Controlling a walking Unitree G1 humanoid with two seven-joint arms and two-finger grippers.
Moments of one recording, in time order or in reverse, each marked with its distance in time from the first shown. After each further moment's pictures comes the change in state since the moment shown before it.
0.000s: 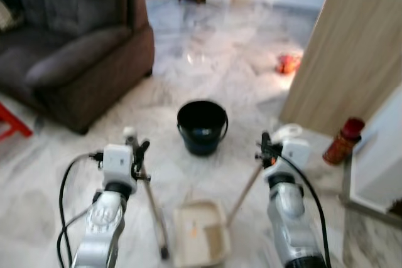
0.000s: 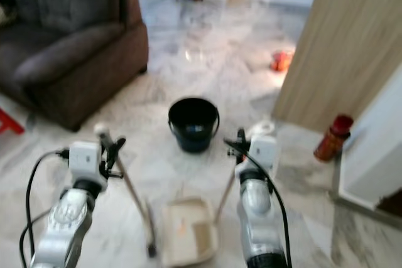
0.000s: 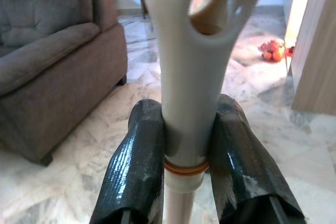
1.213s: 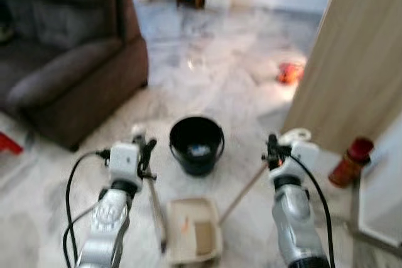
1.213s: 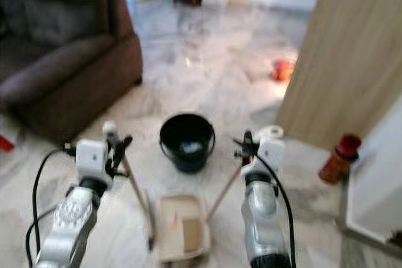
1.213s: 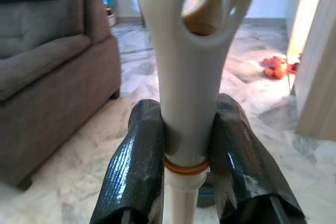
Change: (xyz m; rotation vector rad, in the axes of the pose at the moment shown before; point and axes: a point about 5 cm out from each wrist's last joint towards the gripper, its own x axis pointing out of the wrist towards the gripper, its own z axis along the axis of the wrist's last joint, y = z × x) left arm 0.001 -0.008 0.001 -0.027 -0.013 -0.036; right arm -0.001 -0.008 -0.001 -0.015 0.005 -0.019
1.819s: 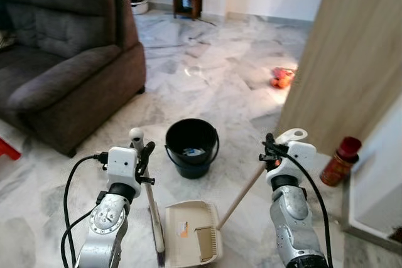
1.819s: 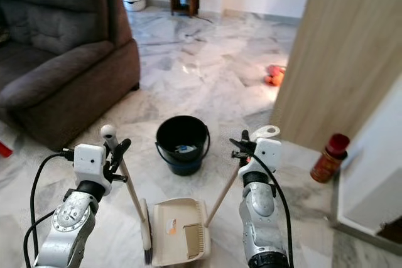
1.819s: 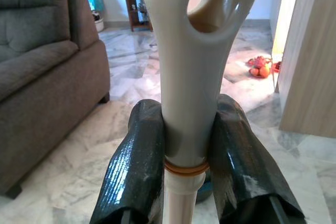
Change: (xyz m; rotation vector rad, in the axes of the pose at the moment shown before) left arm -0.002 0.000 -0.002 -0.002 0.008 -0.001; right arm 0.000 -0.003 -0.001 0.009 0.009 -0.016
